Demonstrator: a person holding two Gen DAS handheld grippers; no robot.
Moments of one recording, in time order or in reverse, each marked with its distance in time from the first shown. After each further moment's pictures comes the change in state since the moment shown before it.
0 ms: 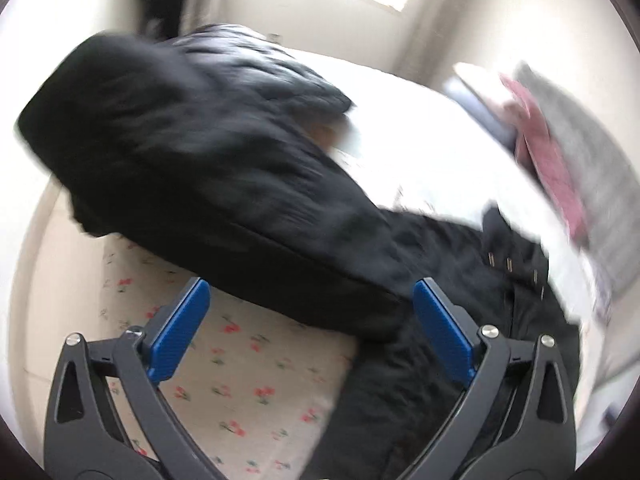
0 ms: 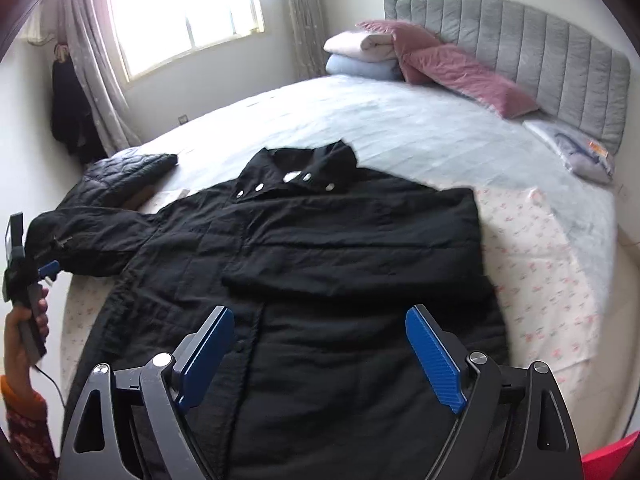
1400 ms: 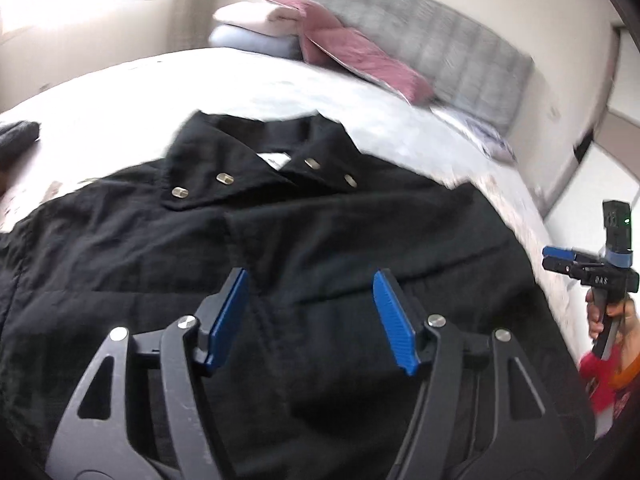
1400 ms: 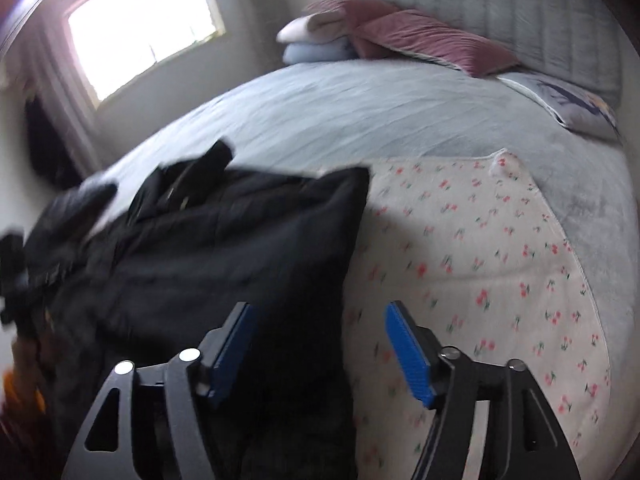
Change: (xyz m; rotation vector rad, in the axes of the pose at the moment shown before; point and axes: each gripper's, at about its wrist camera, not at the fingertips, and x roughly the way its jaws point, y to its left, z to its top) left arm 0.091 -0.314 -0.146 0.644 0.137 -0.515; right arm 0.101 -0.207 0.007 0.023 -0.002 0.022
